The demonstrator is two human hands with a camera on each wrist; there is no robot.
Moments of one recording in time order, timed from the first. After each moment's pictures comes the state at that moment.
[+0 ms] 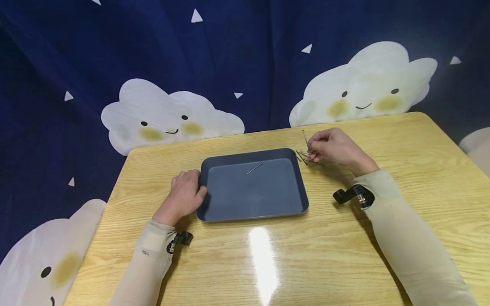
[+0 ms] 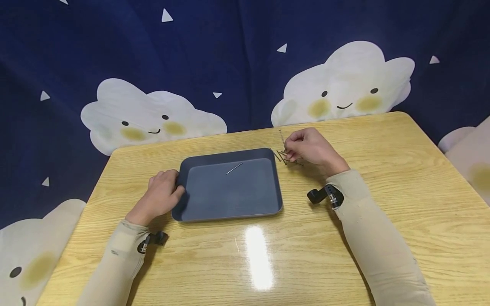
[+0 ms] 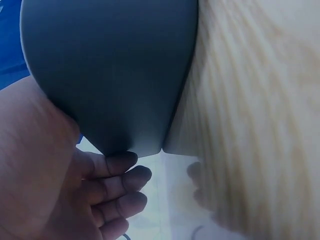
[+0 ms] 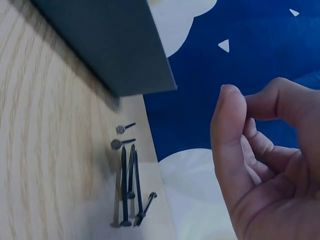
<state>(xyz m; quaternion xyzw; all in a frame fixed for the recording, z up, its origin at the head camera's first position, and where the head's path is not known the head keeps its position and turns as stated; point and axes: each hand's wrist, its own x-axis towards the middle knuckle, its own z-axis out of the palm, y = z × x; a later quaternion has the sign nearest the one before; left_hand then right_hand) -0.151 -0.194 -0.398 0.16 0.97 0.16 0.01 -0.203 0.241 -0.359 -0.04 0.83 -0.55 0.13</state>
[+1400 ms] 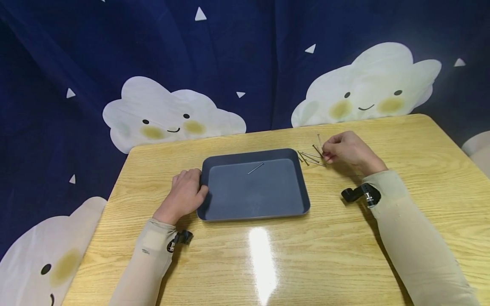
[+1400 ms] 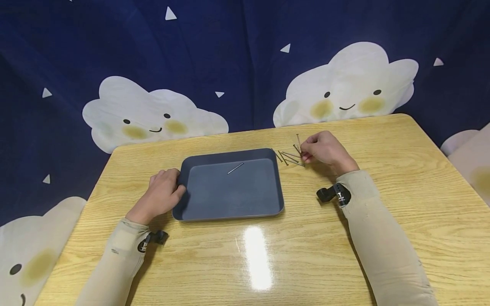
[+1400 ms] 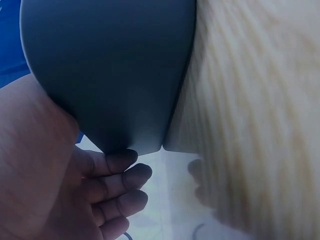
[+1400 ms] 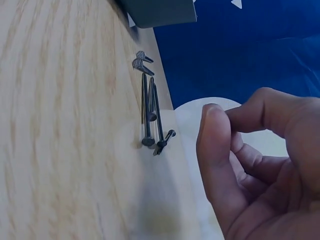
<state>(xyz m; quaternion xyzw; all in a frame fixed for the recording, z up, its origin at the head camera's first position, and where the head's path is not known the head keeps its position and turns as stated) -0.154 -0.196 -0.401 0.16 0.98 0.15 0.01 -0.212 0.272 -0.378 0.02 0.86 -0.49 0.15</state>
